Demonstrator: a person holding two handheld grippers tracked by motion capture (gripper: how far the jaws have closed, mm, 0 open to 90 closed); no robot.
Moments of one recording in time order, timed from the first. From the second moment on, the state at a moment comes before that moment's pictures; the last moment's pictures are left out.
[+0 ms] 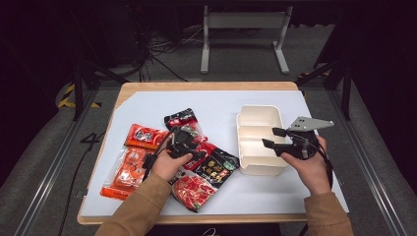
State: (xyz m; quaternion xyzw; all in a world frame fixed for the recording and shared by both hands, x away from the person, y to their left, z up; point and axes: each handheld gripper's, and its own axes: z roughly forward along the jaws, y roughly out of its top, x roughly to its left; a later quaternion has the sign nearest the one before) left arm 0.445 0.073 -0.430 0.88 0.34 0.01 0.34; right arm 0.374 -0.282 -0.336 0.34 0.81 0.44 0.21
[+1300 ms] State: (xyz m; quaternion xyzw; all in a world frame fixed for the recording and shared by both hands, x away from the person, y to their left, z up) left arm 0.442 0.093 -0.418 0.84 0.37 -0.04 0.38; right arm 0.374 -0.277 -0.338 0.33 0.81 0.43 0.20
